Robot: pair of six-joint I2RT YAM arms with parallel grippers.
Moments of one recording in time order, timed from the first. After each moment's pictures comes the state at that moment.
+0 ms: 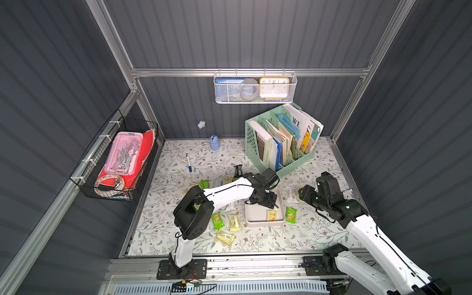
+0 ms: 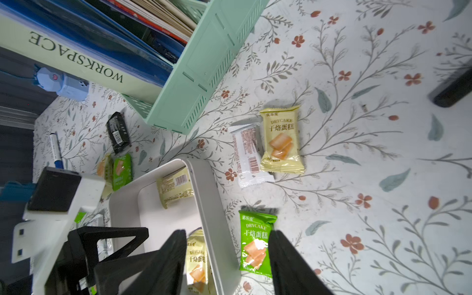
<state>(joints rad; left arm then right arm) -0.89 1.98 1.52 -0.75 0.14 -0.49 0.30 0.88 0.72 -0.66 0.07 0.76</state>
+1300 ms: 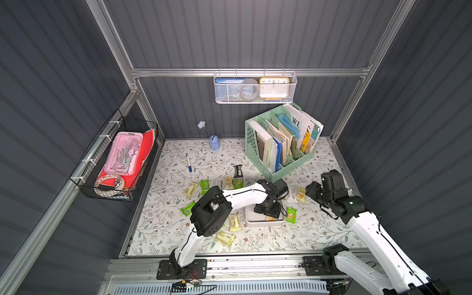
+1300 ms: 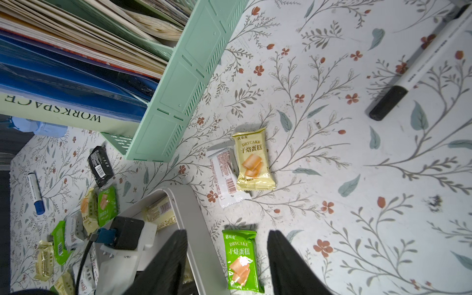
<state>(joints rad) -0.98 2.15 1.63 -0.86 0.09 -0.62 0.20 0.90 0.78 -0.71 0.10 0.77</state>
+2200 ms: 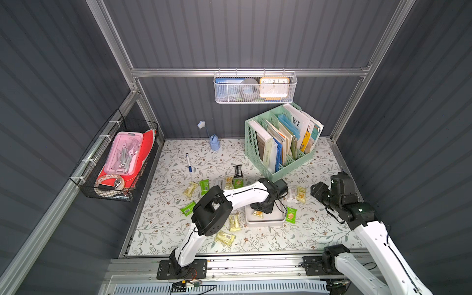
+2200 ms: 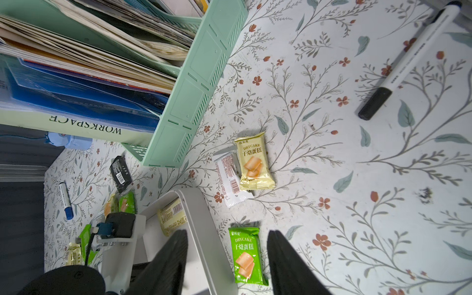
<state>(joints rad) -0.98 2.16 1.70 -1.01 -0.20 -0.67 0.14 0.79 0.78 -0.75 0.06 0.78</state>
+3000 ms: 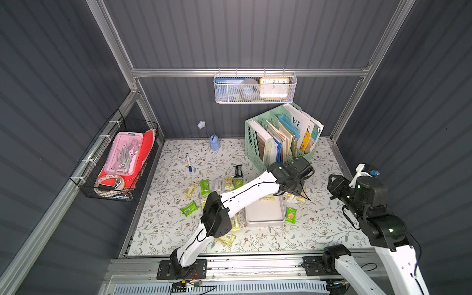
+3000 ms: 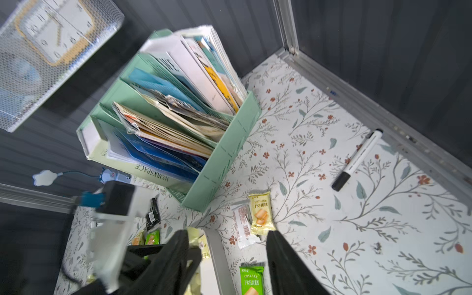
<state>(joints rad) -1.07 2.33 2.38 -1.06 -0.12 -0.52 0.13 0.62 1.03 -0.84 0.22 0.65</state>
